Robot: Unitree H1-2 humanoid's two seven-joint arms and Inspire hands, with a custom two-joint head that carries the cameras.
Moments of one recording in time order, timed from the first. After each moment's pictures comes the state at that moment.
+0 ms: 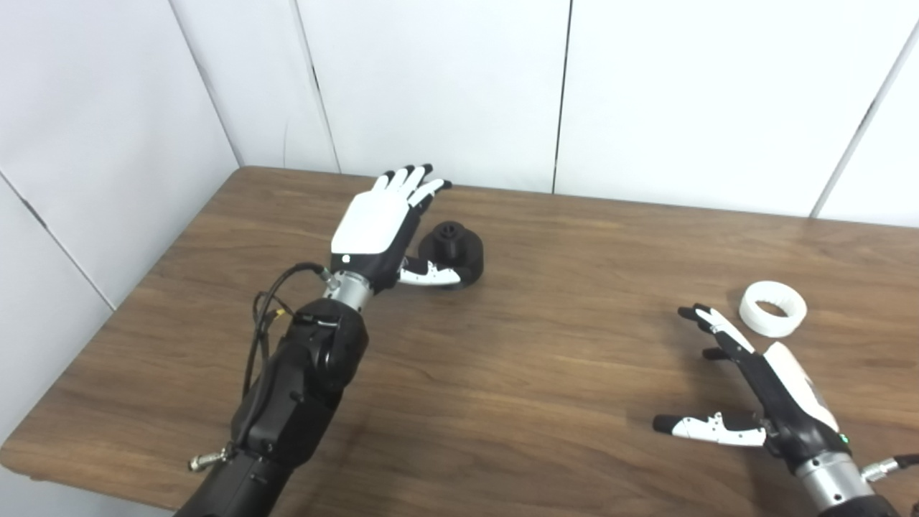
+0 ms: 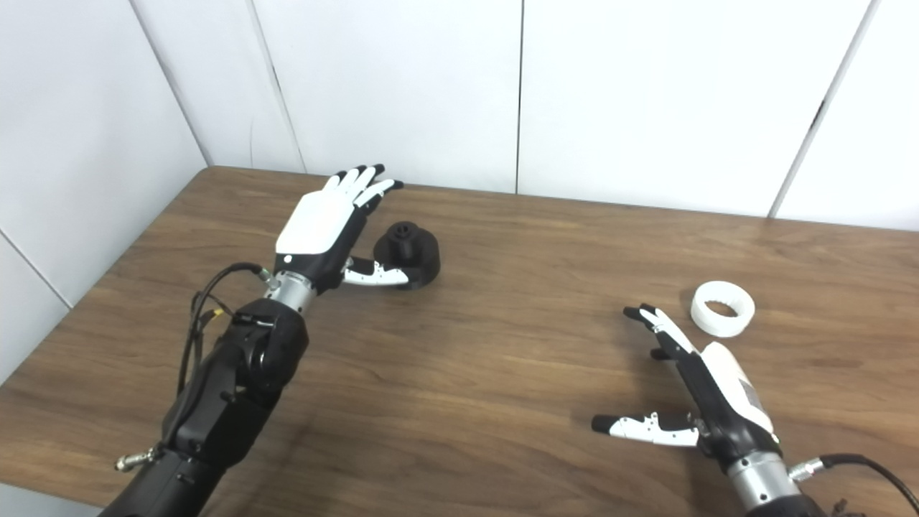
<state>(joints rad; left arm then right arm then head) -0.34 0.35 -0.12 0.05 0.91 0.09 0.00 -0.08 -0.30 0.16 -0.15 -0.45 -0.01 0.16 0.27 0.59</state>
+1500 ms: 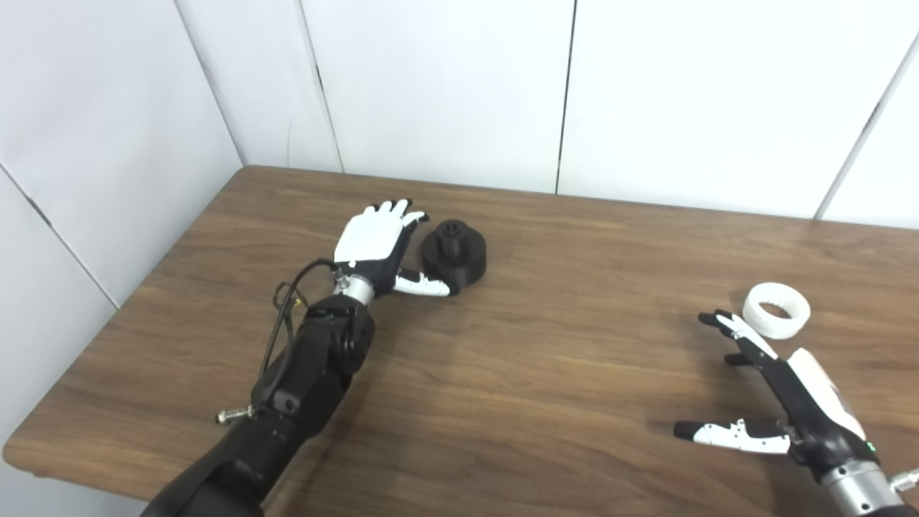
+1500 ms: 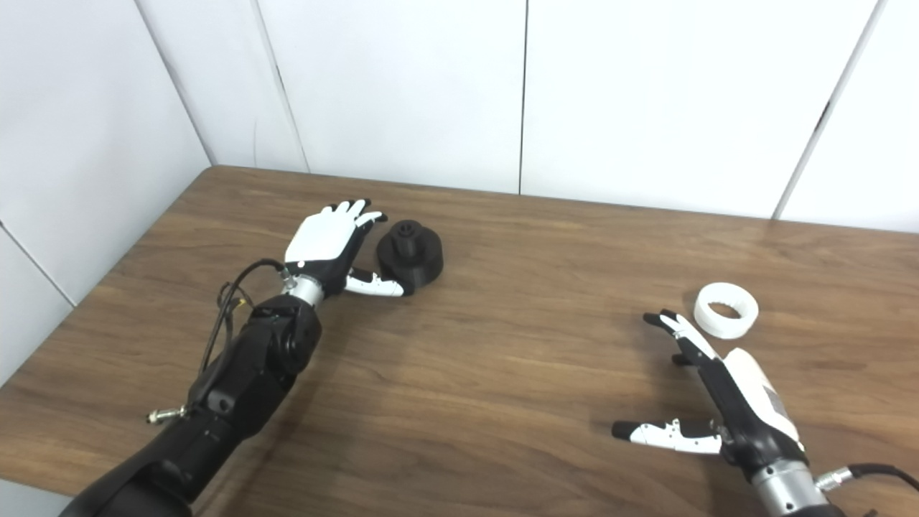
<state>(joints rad) -0.46 0.37 -0.24 0.42 0.89 0.17 0.07 -0.06 -0.33 0.13 -0.18 -0.44 0.00 0.18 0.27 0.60</state>
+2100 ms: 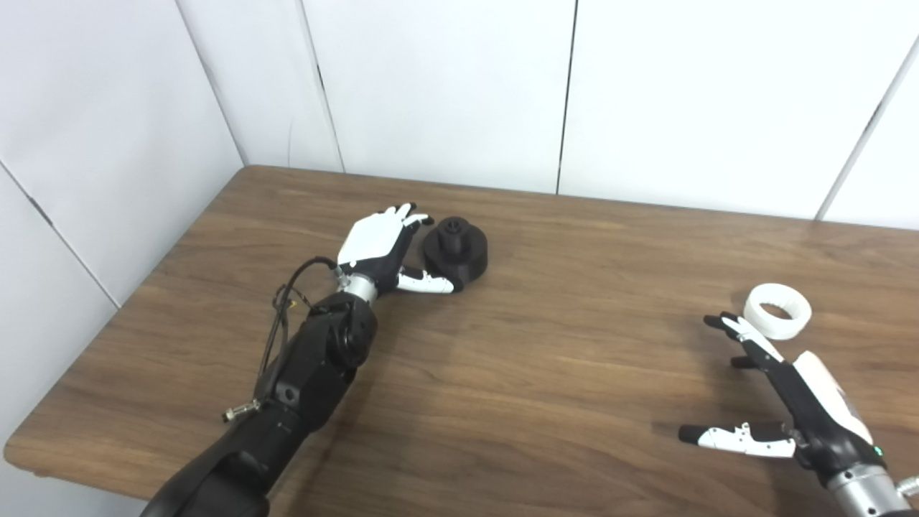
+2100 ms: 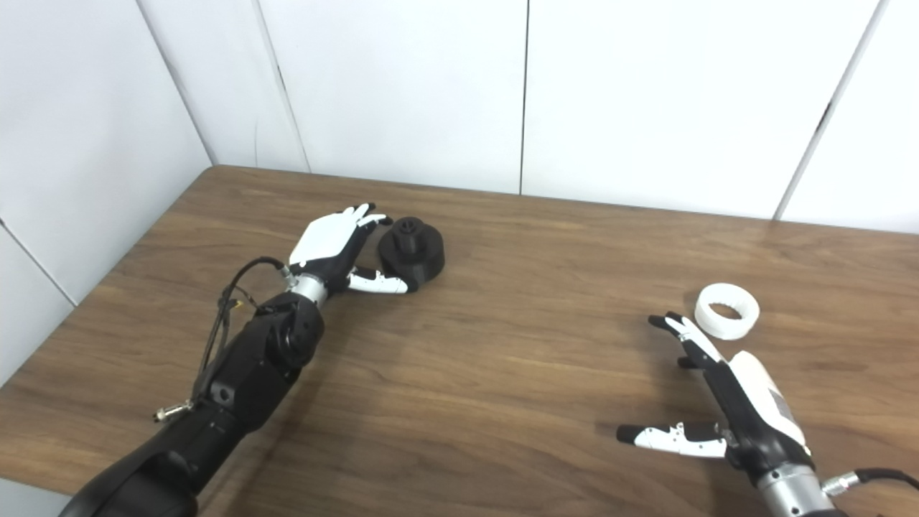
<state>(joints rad) -0.48 0.36 -0.23 0.46 0.71 0.14 0.07 -0.05 -0.33 0.12 -0.20 -0.45 0.02 0.19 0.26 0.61</state>
